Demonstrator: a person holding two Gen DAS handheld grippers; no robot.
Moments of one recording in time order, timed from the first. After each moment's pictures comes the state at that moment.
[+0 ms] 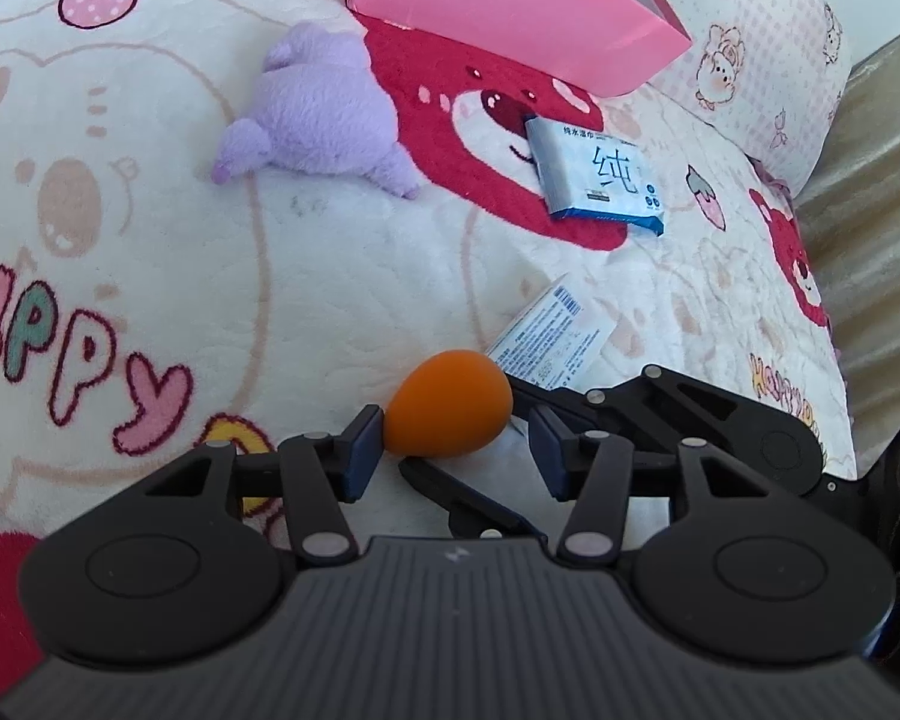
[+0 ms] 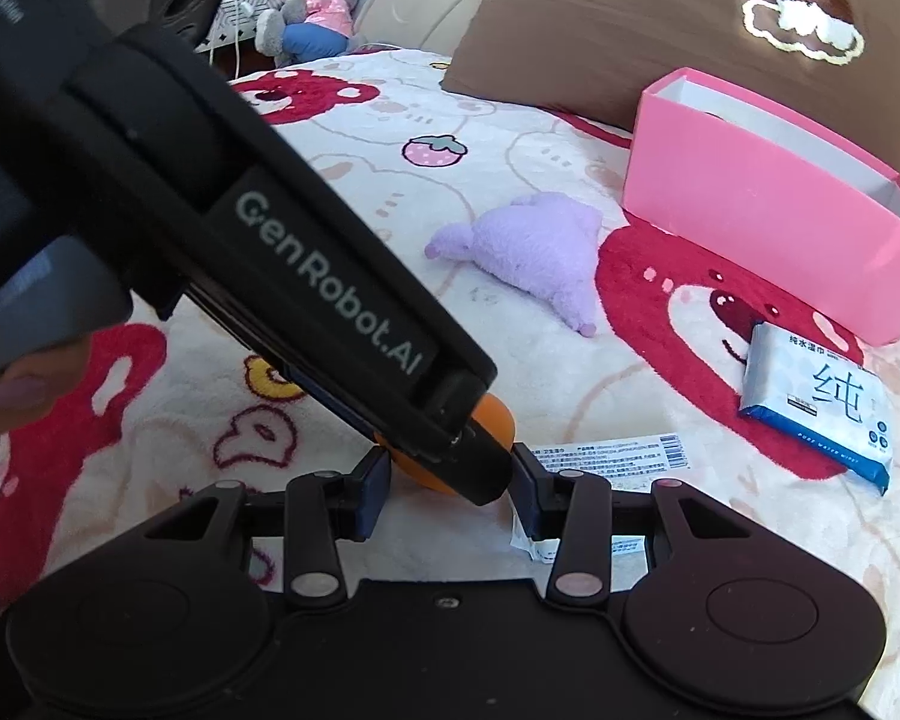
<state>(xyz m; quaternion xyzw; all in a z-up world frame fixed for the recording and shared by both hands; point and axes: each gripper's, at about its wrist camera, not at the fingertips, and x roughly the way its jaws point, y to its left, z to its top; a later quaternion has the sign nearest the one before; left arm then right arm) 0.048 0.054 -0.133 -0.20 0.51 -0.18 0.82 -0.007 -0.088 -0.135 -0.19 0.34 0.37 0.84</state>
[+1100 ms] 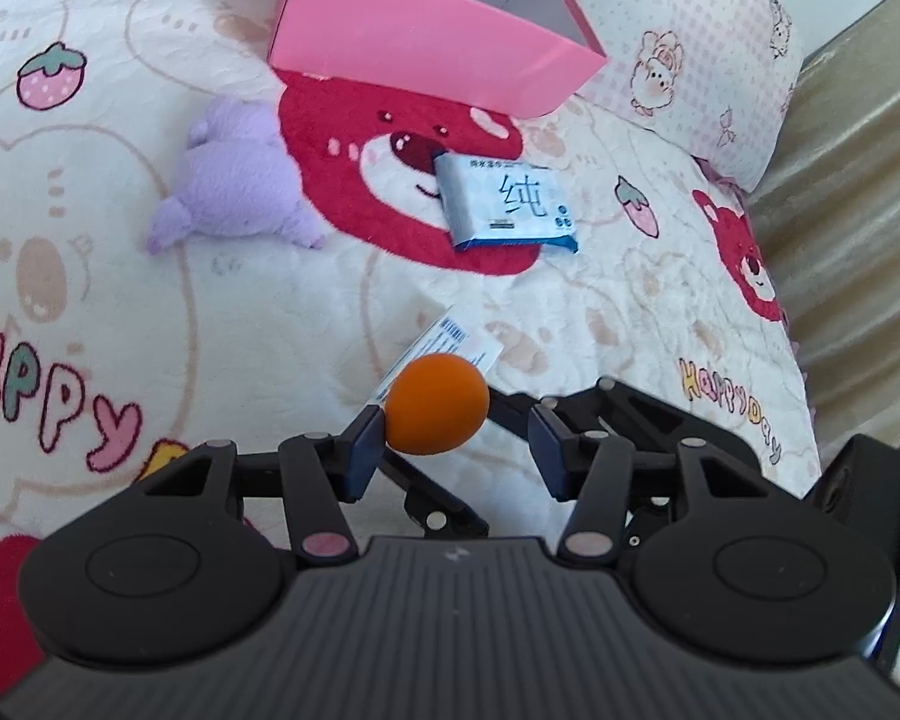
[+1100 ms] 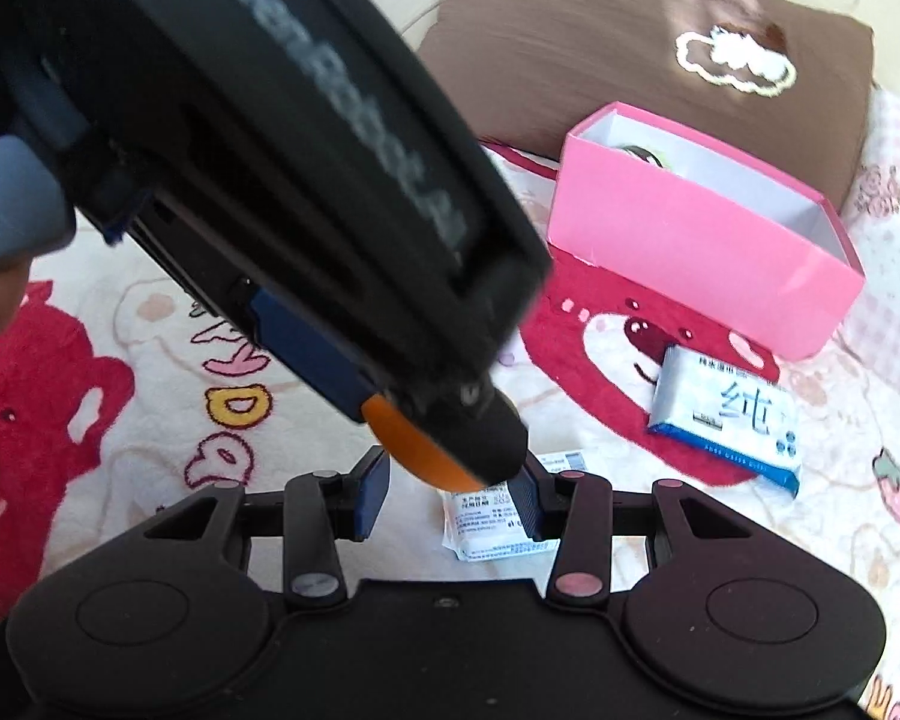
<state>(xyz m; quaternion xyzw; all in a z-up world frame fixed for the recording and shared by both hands) 0.041 0.028 -0.074 -0.18 0.50 -0.21 0.82 -0.015 -0.115 -0.110 -0.19 0.32 0.32 0.87</state>
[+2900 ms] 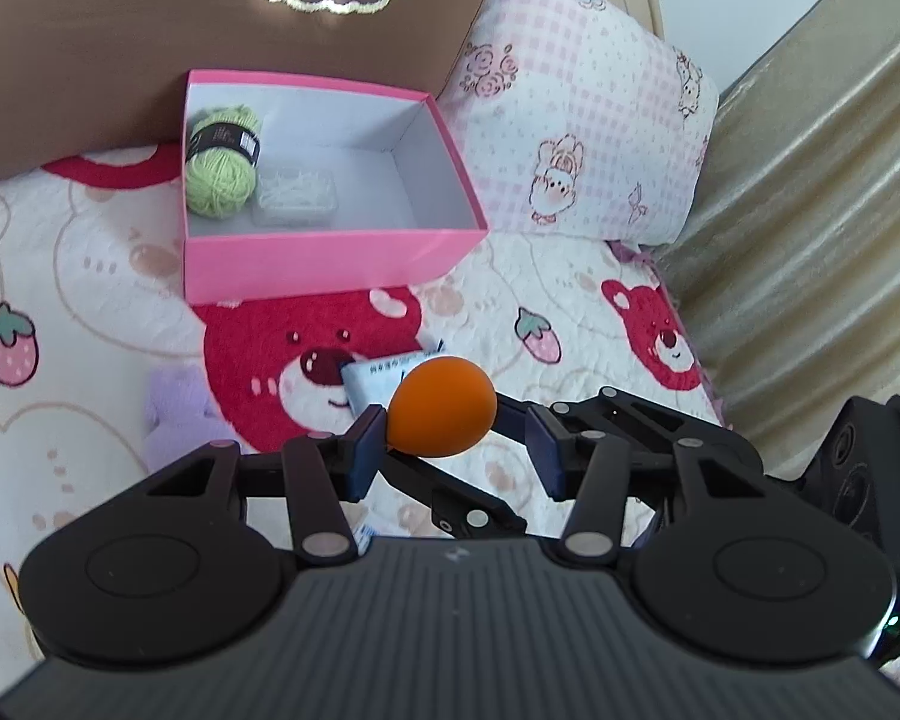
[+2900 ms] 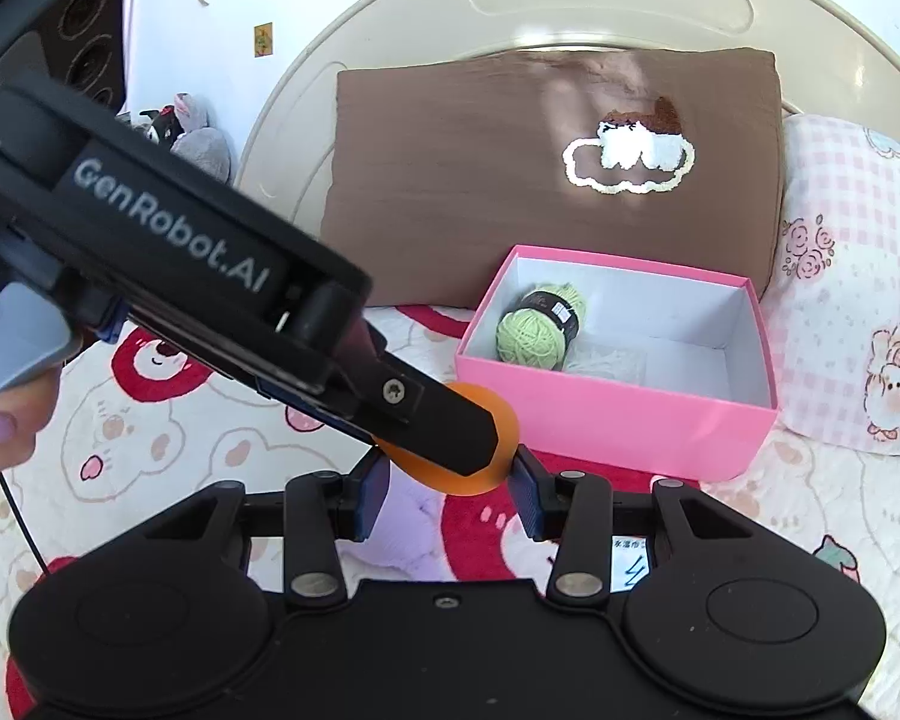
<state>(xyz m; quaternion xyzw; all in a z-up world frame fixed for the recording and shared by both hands) 0.134 0.027 0.076 -0.15 0.46 -0.27 0.83 0.076 -0.139 0.030 -0.07 0.31 0.30 0.90</state>
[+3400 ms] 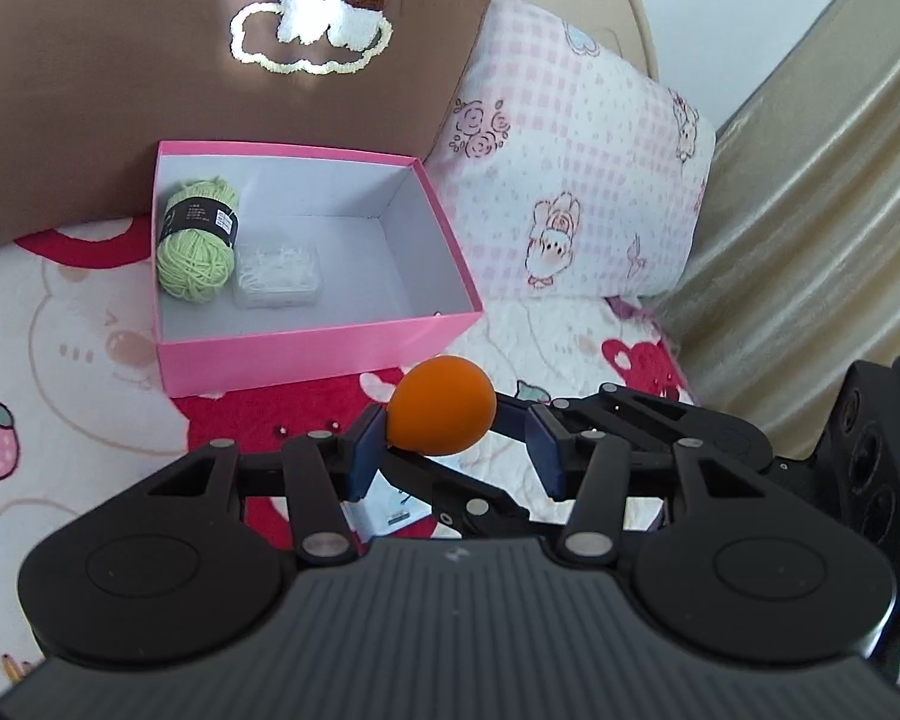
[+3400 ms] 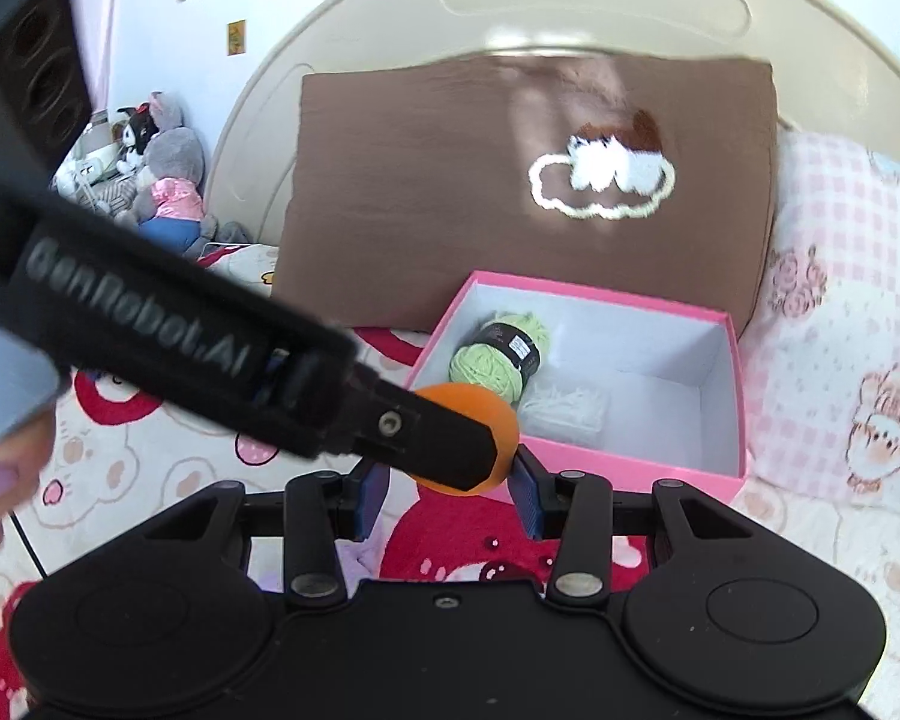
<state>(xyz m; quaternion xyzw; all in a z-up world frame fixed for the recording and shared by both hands) 0.180 0.011 0.077 -0.16 0.42 -0.27 0.85 0.129 -0.142 0.037 -0.08 0.32 0.29 0.90</state>
